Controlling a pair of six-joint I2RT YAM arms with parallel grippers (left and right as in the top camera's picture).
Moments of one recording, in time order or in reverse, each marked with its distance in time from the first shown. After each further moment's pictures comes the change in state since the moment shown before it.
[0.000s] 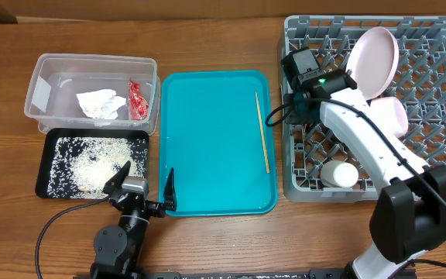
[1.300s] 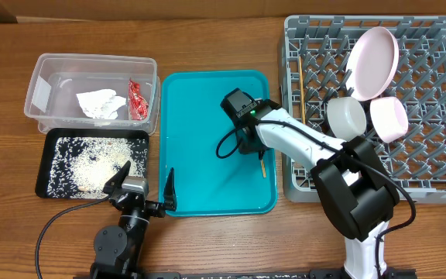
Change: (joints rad) left arm 0.000 0.000 0.000 0.000 0.000 0.000; right arm 0.264 0.257 -0.060 0.151 -0.007 0.151
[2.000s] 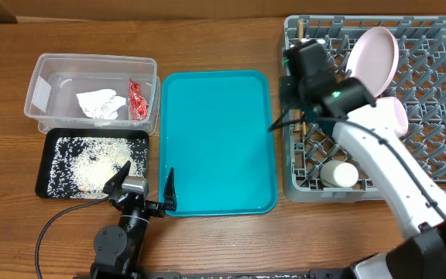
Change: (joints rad) left arm 0.000 0.000 0.000 0.000 0.000 0.000; right arm -0.233 -0.417 0.061 -0.013 0.060 -0.121
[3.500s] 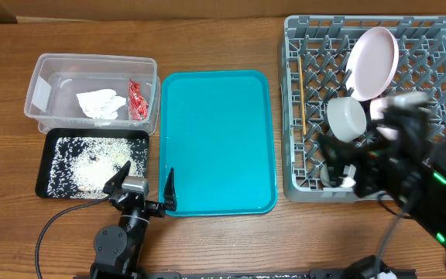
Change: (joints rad) left arm 0.000 0.000 0.000 0.000 0.000 0.000; right arm 0.024 -0.753 0.054 -0.270 -0.291 -0.117
